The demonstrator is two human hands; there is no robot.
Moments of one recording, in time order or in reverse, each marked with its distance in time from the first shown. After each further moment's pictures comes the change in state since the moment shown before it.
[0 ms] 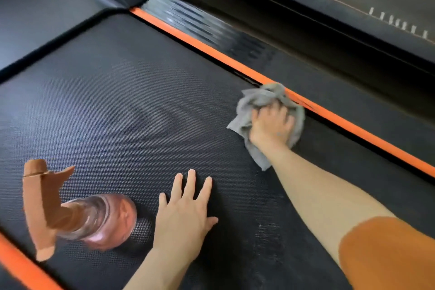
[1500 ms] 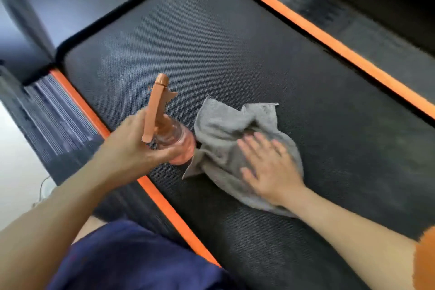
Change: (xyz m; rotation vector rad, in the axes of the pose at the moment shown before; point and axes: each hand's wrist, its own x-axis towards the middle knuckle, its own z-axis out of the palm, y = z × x) left_hand -0.110 -0.153 -0.058 -0.698 0.409 -0.092; right_hand -0.202 0.010 0.019 -0.097 -0.183 -0.981
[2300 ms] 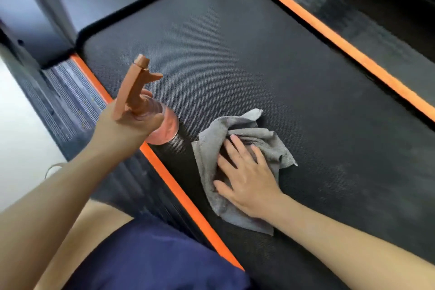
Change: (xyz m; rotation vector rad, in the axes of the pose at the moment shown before) left_hand 0.001 -0.037 -0.026 -0.251 0.340 -0.108; right_hand 0.019 -0.093 -0.011 -0.003 0.018 -0.127
